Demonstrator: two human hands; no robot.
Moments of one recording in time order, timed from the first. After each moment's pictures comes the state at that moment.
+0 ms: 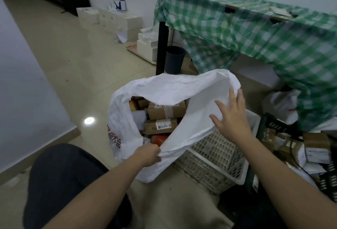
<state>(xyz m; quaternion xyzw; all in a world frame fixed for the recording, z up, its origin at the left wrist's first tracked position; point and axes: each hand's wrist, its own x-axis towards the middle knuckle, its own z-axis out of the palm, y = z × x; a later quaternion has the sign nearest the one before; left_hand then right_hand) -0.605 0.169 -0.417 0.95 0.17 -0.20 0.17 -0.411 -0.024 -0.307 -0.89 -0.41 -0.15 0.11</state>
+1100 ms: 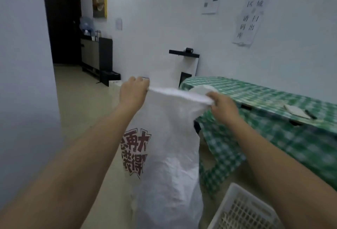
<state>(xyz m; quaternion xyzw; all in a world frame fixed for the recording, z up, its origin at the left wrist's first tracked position) -0.522 0.445 -0.052 0.85 0.31 0.40 -0.12 -0.334 0.228 -0.042 -0.82 -0.46 -0.18 0.29</state>
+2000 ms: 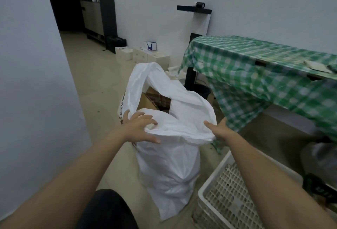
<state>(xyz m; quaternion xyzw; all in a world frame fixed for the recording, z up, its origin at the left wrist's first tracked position) -0.616 0.360 -0.226 0.95 0.28 -0.03 0.15 -0.361 0.179 -0.241 -0.83 -0.15 0.32 0.44</state>
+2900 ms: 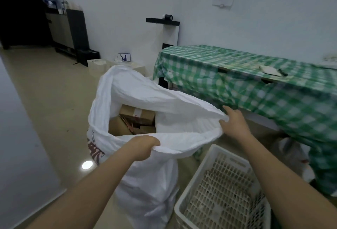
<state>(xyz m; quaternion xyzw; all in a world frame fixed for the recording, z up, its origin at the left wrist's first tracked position) -0.505 0.293 -0.232 0.99 0.13 -0.03 0.07 -0.279 0.081 -0.178 -0.94 -0.28 -0.04 0.22</state>
